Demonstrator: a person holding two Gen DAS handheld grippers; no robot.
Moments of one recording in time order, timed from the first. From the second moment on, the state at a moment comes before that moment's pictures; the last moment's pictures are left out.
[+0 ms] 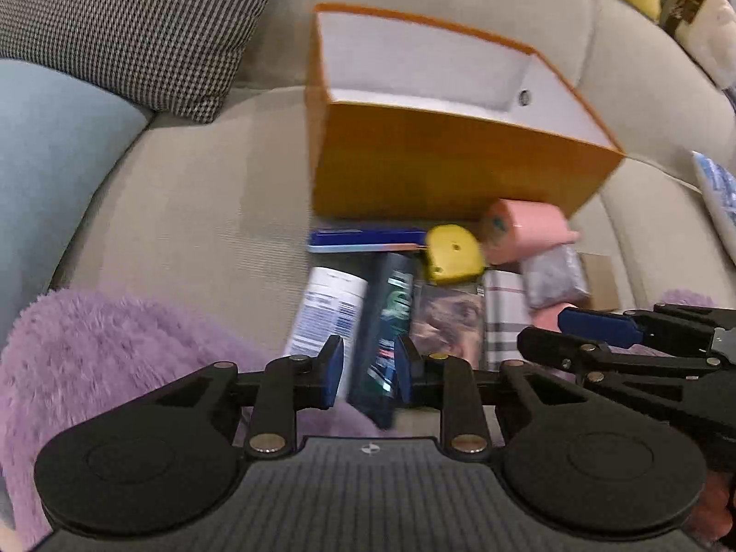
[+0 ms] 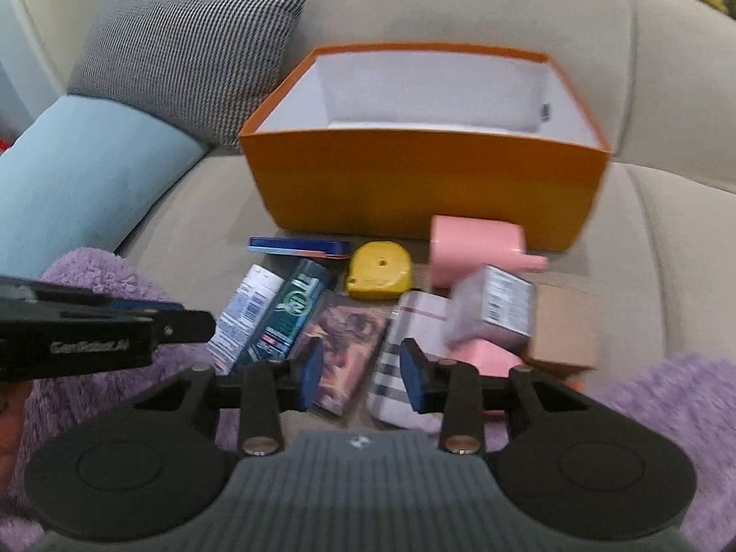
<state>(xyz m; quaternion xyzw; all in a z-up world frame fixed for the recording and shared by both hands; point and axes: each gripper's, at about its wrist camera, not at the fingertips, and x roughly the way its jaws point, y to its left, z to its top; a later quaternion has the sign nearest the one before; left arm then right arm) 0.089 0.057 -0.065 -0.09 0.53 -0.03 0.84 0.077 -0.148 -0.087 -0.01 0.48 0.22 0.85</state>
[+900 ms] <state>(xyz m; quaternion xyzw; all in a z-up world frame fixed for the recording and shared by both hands) 0.159 0.086 -0.140 -0.09 0.61 -0.09 0.78 0.160 -0.092 -0.152 0.06 0.57 0.22 0.79</state>
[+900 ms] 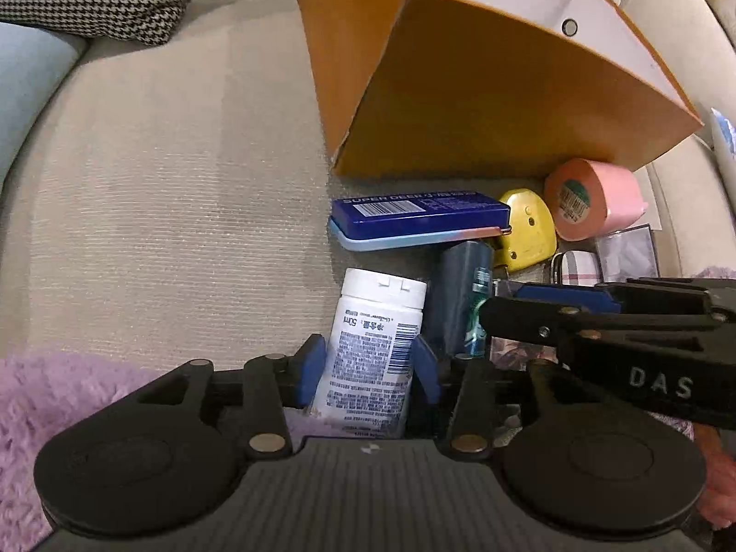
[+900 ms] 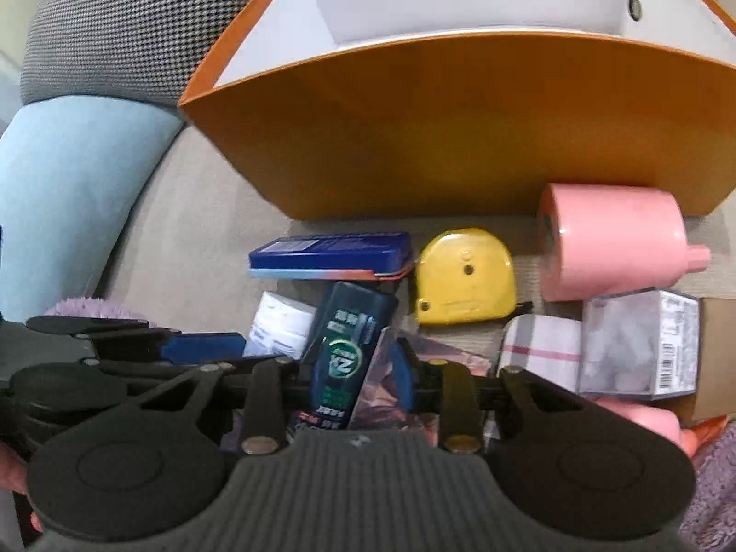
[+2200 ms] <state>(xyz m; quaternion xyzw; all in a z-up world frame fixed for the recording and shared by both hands) 0.137 0.125 -0.109 -0.16 0.54 -0.03 0.83 0.146 -0.071 -0.162 0.04 0.58 0.25 0.77</state>
